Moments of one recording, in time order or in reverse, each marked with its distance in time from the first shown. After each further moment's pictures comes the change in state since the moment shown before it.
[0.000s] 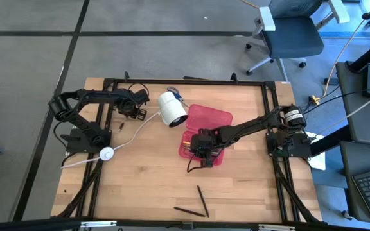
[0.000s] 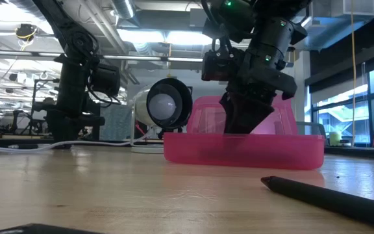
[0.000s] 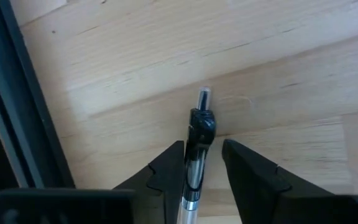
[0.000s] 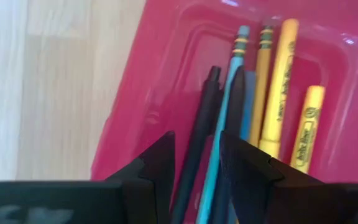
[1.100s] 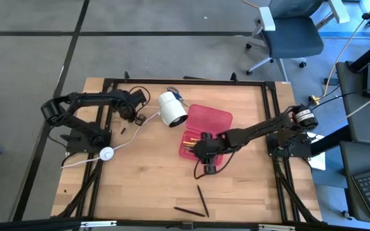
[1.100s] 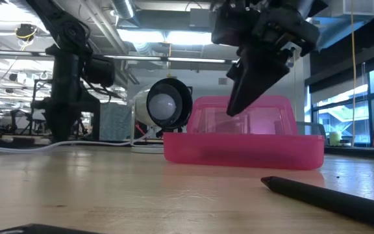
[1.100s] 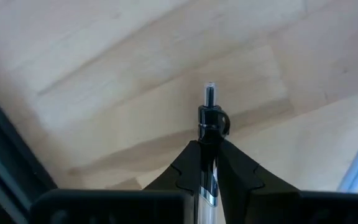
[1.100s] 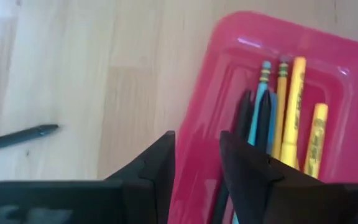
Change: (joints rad) left arm -0.010 -0.141 -0.008 -0.066 0.152 0.169; right arm 0.095 -0.121 0.001 -0.021 0.027 0.083
